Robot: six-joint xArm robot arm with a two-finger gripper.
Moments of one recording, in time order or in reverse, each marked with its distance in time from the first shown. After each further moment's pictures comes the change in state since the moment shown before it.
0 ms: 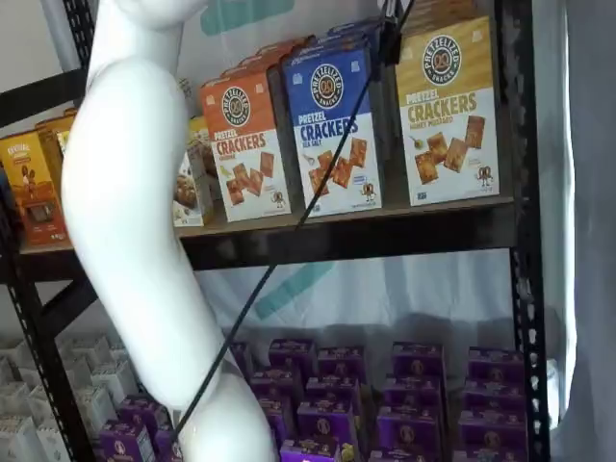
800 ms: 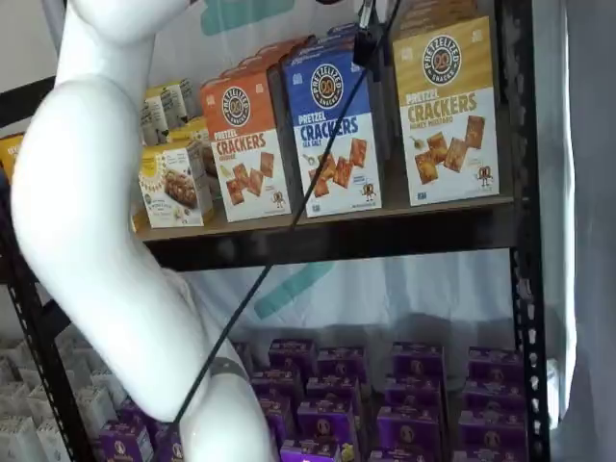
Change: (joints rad) arm -0.075 -0.150 0.167 0.130 0.013 -0.003
